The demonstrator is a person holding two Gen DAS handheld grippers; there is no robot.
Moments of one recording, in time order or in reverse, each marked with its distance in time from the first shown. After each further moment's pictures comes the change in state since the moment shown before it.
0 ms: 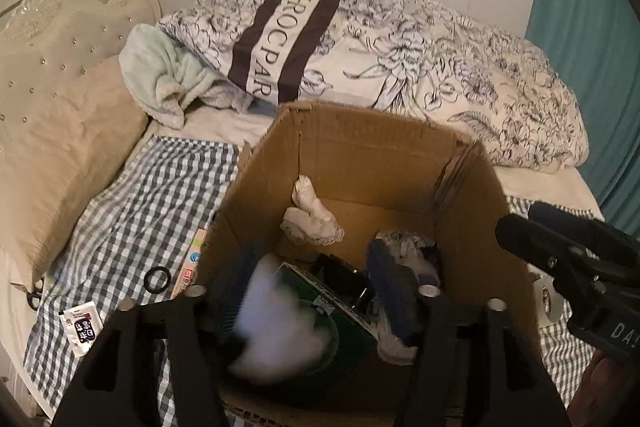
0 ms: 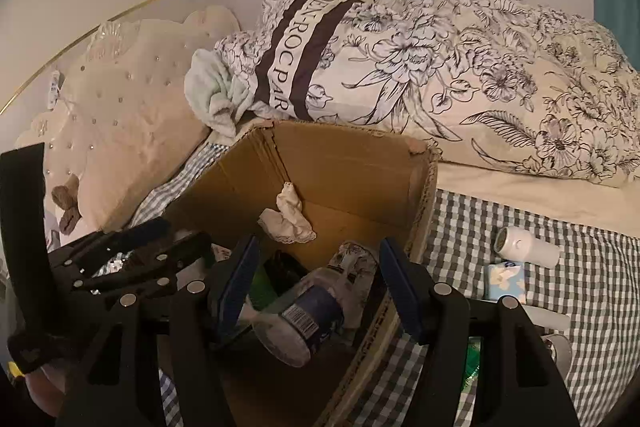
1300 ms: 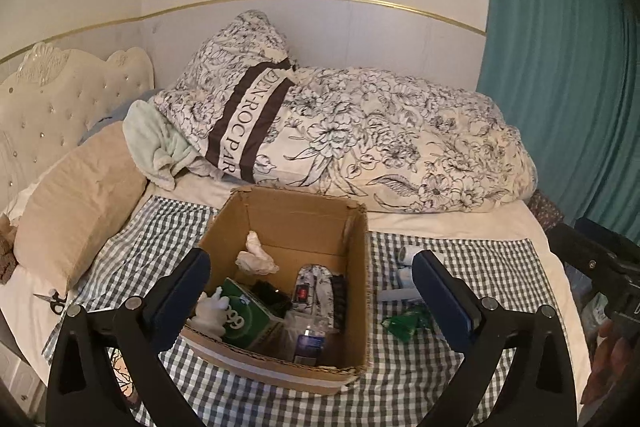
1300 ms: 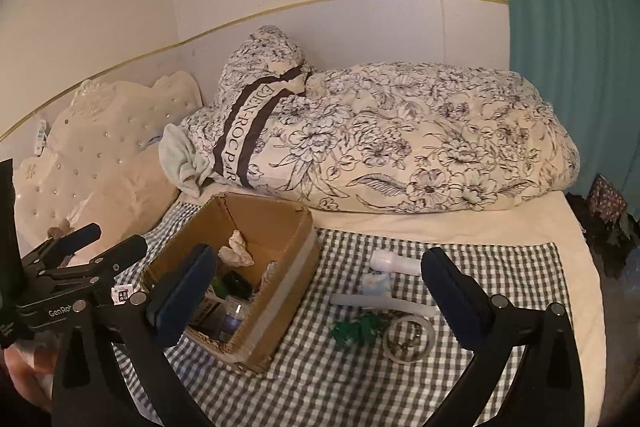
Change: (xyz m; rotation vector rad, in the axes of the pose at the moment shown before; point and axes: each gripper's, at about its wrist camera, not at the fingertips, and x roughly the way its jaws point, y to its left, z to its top) left arm -0.162 -0.087 0.009 0.031 -0.194 -0.054; right arm -0.210 -0.057 -0.006 0.049 -0.208 -0.169
